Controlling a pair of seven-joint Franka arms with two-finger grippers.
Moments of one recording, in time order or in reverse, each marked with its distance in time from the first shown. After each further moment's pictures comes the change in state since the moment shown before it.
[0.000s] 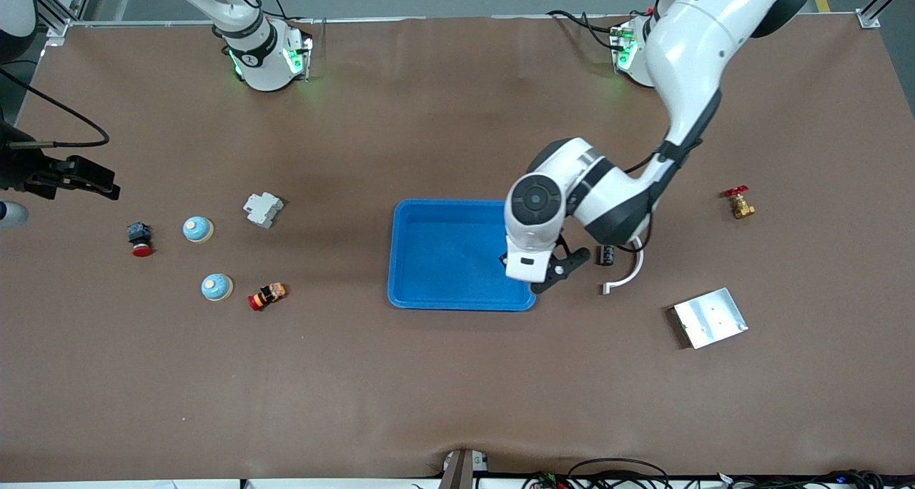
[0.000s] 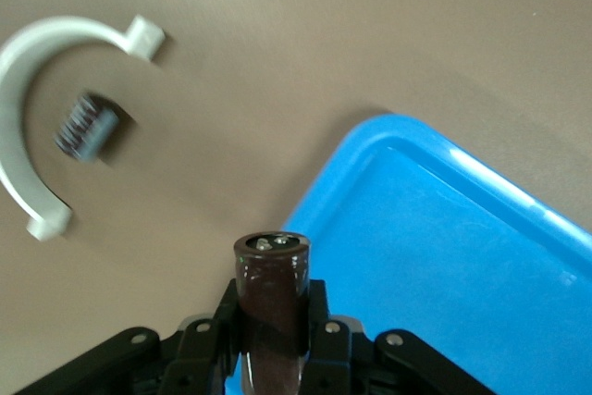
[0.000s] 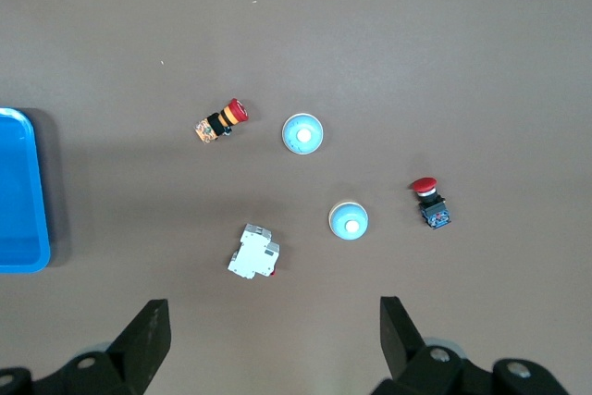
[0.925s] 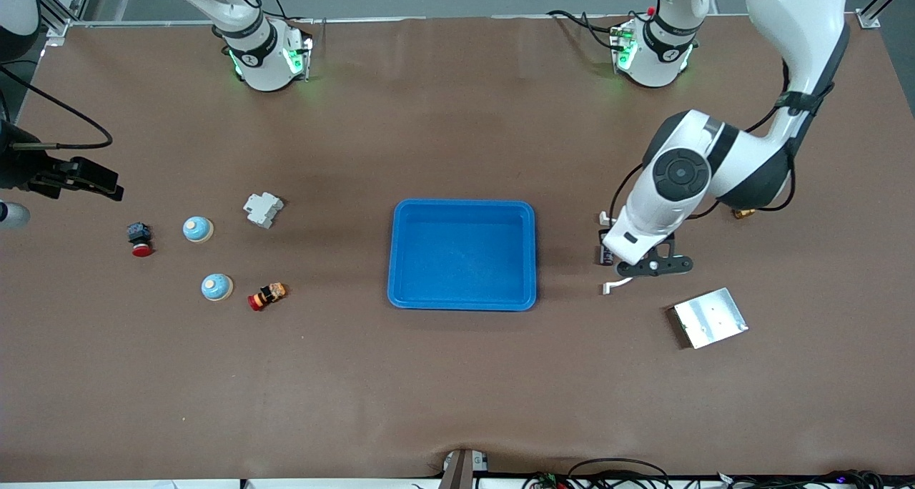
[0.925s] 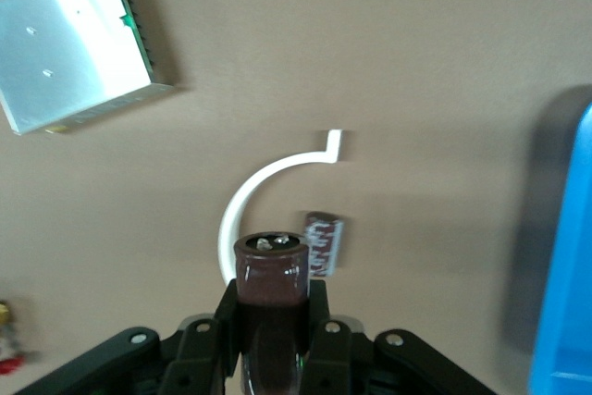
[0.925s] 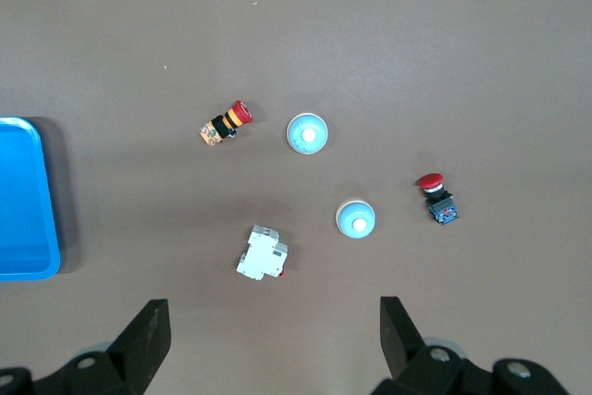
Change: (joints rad) left arm 0.419 -0.353 -0.102 -0.499 0.000 0.215 0.688; right arm 0.003 0.000 0.002 0.000 0.010 0.000 0.039
